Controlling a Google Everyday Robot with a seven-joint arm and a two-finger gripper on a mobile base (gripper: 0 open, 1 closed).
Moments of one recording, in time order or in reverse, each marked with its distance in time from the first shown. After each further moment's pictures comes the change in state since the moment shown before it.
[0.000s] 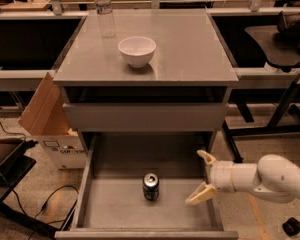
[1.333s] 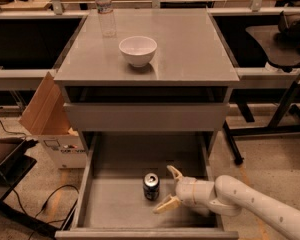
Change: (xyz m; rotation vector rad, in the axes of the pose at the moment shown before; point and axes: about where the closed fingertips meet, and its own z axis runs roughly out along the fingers) arm 0.056 0.030 0.157 -0.047 -0.150 0.081
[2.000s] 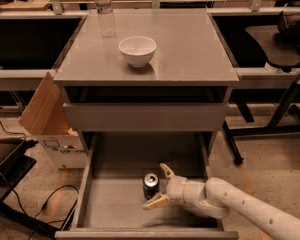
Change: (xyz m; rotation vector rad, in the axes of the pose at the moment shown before) arm -0.013 0.000 0.032 0.047 -0.069 0.018
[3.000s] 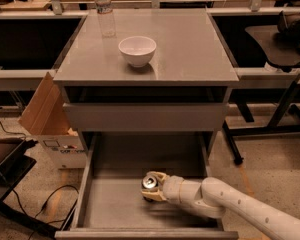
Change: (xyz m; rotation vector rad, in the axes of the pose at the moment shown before) arm -0.005 0.005 0.015 -0.003 -0.007 -0.006
